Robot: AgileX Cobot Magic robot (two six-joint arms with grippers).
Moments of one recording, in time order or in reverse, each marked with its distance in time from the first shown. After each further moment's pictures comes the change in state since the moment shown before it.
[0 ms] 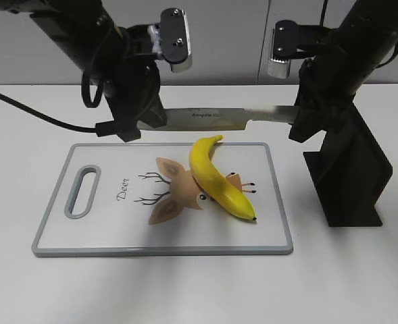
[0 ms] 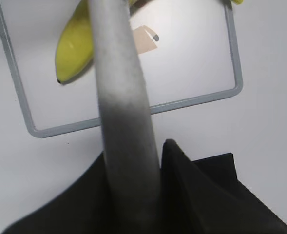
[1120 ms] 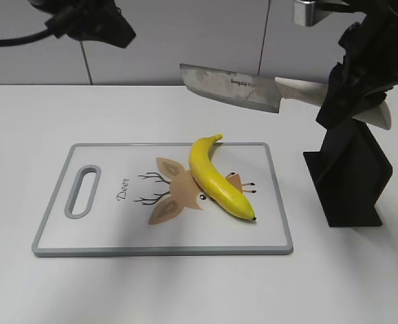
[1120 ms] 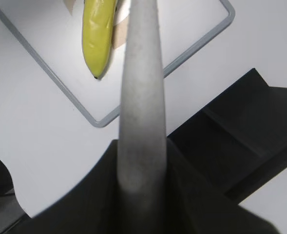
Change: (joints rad) left arm 0.111 -0.286 0.000 -0.060 -0.002 -0.389; right arm 0.036 -0.249 0.079 -0.090 0.107 0.582
